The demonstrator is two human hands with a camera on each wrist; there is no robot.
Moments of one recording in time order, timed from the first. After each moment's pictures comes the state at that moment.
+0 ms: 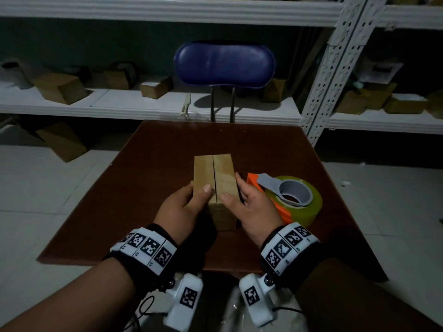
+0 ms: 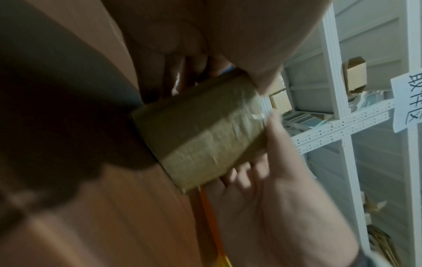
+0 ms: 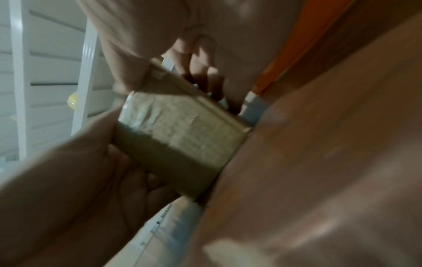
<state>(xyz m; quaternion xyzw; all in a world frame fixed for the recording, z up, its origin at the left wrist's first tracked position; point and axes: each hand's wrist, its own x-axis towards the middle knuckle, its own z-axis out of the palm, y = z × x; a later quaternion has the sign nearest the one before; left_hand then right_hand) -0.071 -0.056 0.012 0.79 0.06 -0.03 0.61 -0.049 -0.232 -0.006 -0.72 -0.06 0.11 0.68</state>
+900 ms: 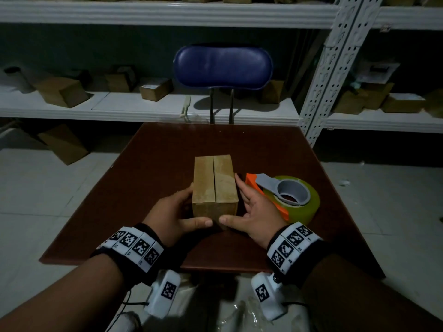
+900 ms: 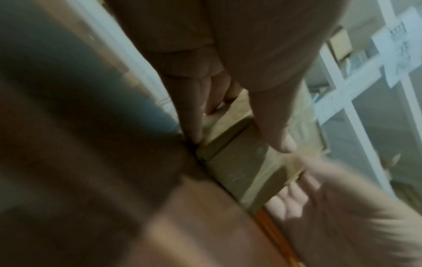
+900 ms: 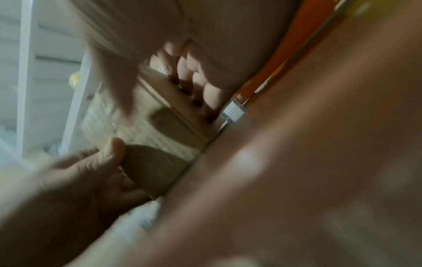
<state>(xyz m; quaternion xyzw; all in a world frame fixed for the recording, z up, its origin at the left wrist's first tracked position) -0.071 -0.027 0.010 0.90 -0.07 -0.06 0.42 -0.049 -0.250 -0.016 -0.74 -0.11 0.14 0.65</state>
